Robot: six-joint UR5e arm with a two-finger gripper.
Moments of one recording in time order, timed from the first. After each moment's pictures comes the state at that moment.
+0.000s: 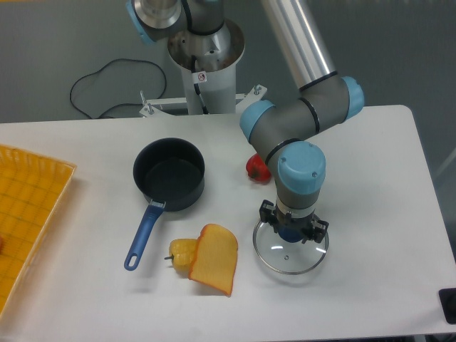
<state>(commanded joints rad) 2.54 -2.12 -1.55 -1.01 1.60 0.91</state>
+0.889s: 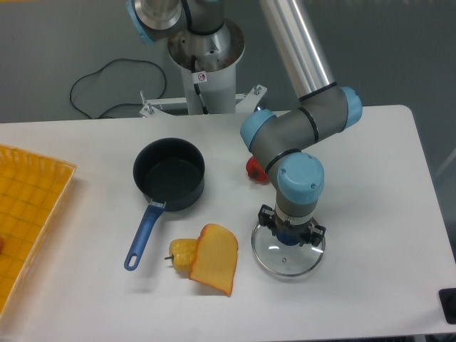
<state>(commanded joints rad) 2.54 -2.14 -1.55 -1.00 1.60 0.91</state>
